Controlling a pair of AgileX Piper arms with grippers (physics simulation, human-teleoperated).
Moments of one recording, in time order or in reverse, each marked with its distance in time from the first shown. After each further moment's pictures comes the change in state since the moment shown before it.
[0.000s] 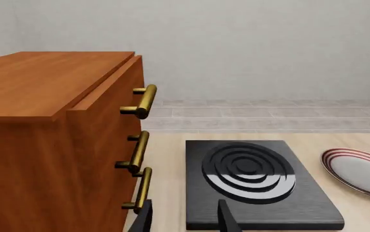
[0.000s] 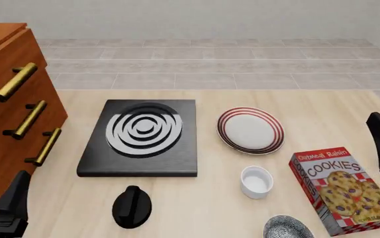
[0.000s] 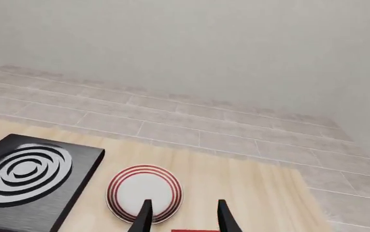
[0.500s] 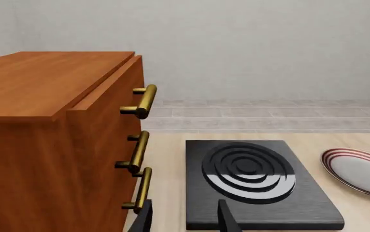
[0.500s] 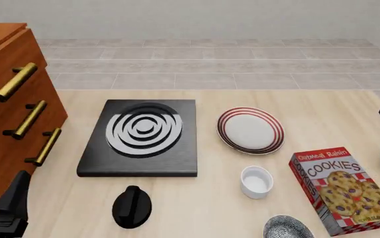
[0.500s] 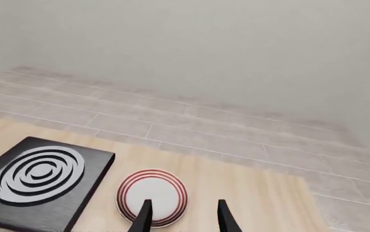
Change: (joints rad) left arm 0.000 0.000 0.000 0.000 0.000; right arm 0.043 0.003 -0.131 0.130 0.002
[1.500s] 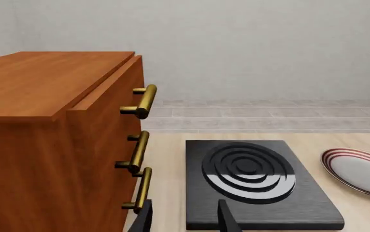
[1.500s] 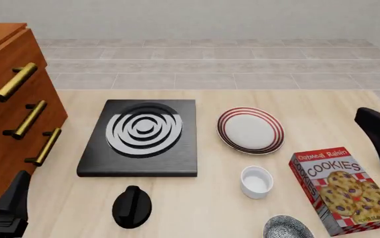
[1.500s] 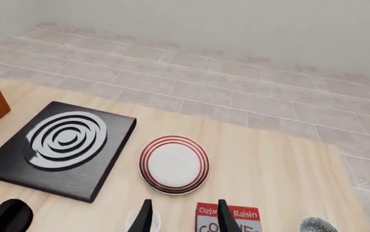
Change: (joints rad) left arm 0.000 0.000 0.000 0.000 0.000; right arm 0.069 0.124 -0.108 0.204 0.062
